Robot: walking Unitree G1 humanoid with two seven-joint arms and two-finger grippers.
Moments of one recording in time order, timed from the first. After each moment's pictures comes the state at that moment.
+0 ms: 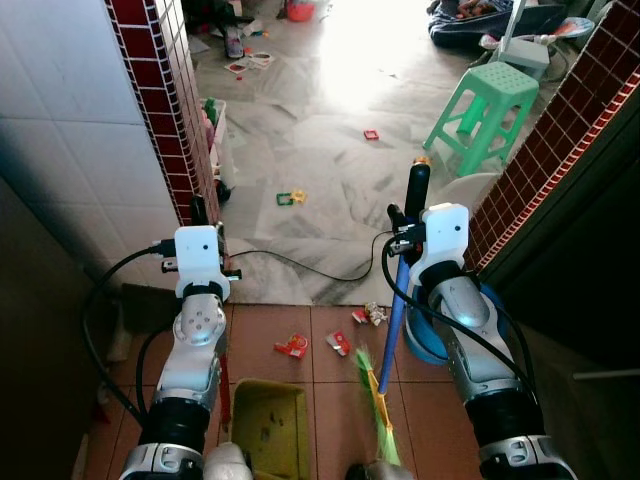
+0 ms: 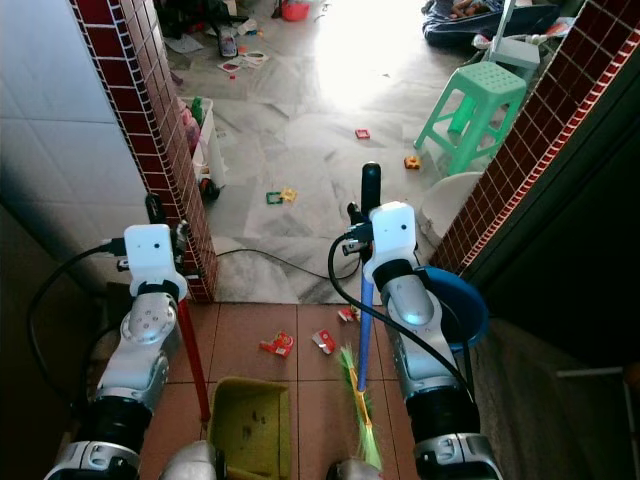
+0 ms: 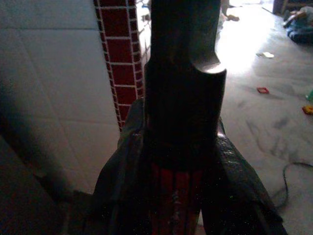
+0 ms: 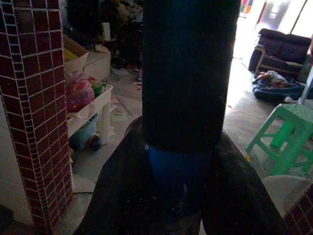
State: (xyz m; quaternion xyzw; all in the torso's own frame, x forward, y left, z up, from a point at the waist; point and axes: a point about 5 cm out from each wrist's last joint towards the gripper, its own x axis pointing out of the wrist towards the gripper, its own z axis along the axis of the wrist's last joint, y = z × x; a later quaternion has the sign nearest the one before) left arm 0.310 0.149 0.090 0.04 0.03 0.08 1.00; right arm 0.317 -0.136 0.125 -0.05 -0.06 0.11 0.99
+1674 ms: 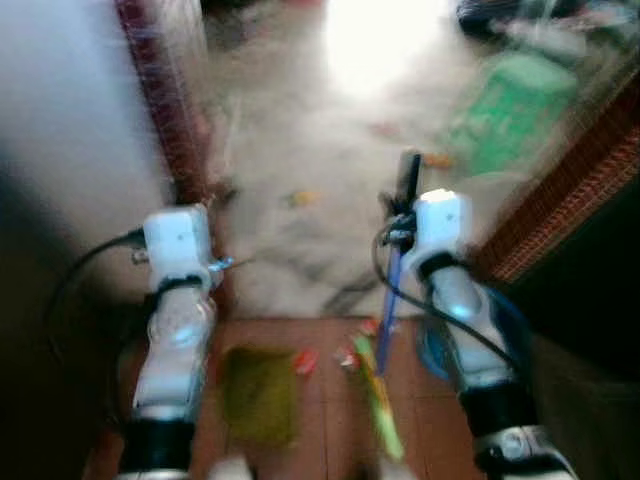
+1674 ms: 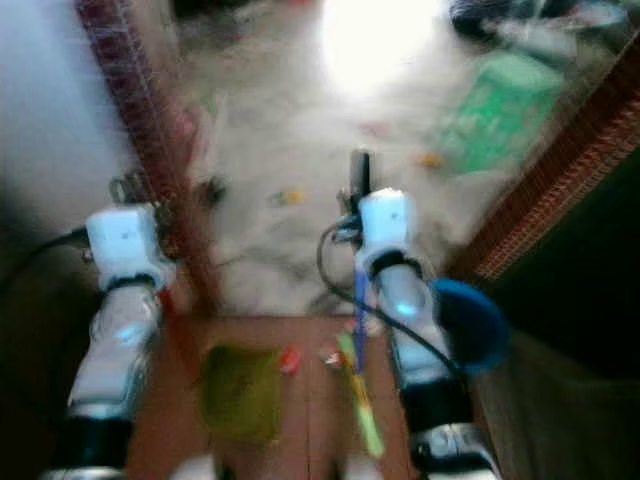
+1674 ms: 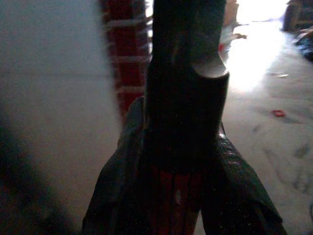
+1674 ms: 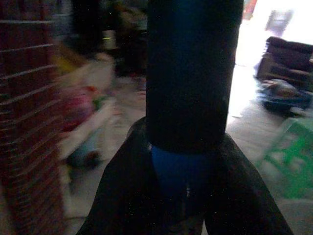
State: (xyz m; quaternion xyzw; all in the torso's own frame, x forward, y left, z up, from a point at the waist) left arm 0.297 0.161 0.129 0.05 -0.03 0.11 0.99; right arm 0.323 -0.126 0.141 -0.05 -0.10 0.12 0.99
